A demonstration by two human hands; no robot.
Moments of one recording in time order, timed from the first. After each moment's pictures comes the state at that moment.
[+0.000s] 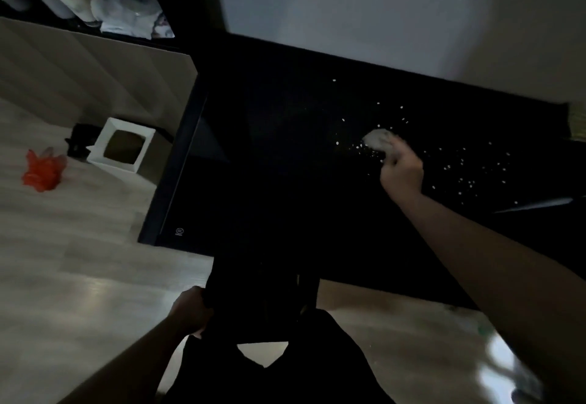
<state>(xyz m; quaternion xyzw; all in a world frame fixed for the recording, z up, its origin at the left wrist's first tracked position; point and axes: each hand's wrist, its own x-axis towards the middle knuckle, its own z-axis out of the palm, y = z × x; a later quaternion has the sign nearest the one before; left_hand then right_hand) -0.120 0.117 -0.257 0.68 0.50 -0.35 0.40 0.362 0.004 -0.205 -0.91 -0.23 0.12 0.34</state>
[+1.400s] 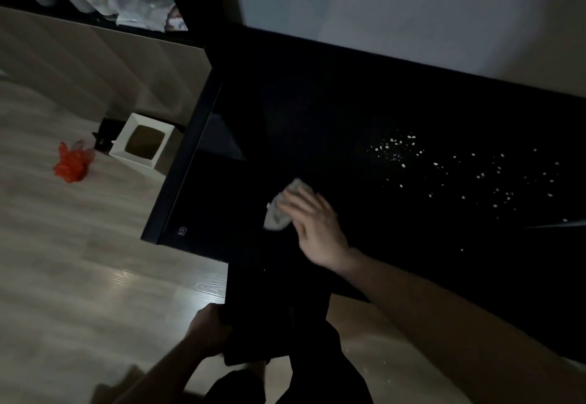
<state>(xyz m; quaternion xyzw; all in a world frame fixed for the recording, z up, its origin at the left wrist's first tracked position) -0.112 0.070 -0.275 0.68 0.53 -0.33 0.39 0.200 0.032 -0.262 -0.73 -0.60 0.22 0.24</state>
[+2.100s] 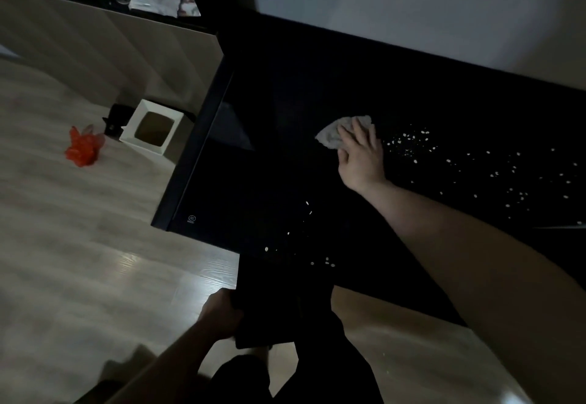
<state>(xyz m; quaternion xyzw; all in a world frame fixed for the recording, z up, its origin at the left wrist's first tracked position) -0.096 0.067 -0.267 0.67 0.54 -0.32 0.40 0.310 0.096 -0.266 -0.87 -0.45 0.16 0.13</state>
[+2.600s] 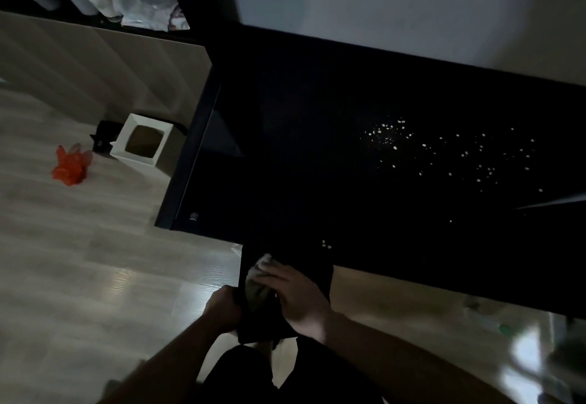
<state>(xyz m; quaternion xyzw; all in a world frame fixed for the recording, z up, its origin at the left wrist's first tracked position) -0.106 0.062 -0.253 0.70 0.51 -0.34 0.38 0.053 -0.067 -0.256 -0.69 -0.57 0.35 0.27</state>
